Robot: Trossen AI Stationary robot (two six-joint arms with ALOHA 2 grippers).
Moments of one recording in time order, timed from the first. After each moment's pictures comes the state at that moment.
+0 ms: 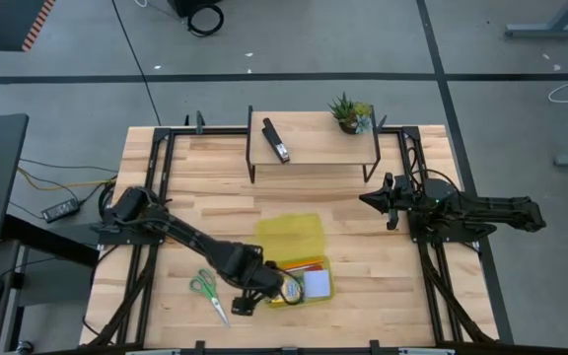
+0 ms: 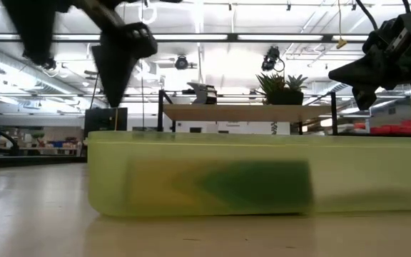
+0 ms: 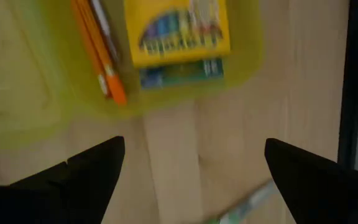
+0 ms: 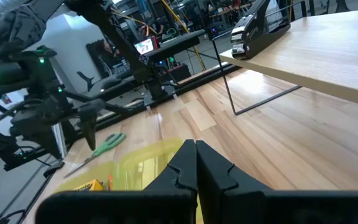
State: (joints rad) left arm -0.46 1.94 1.56 -0.96 0.04 -0.35; right arm -0.10 0.05 0.02 -0.01 0.04 0.38
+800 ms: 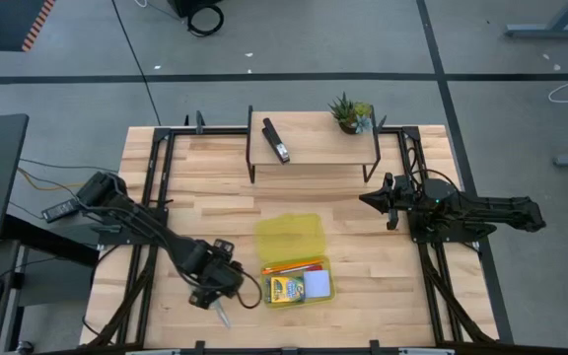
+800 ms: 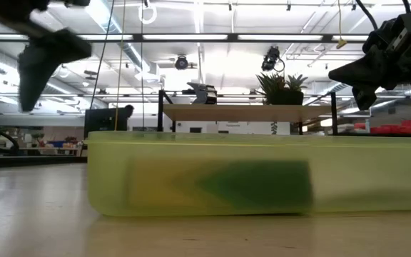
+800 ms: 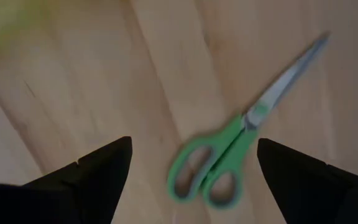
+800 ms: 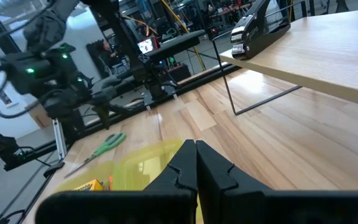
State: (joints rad) left arm -0.57 1.66 1.20 -0.95 0.00 -0.23; right arm -0.10 0.05 0.02 -0.01 0.04 0.38
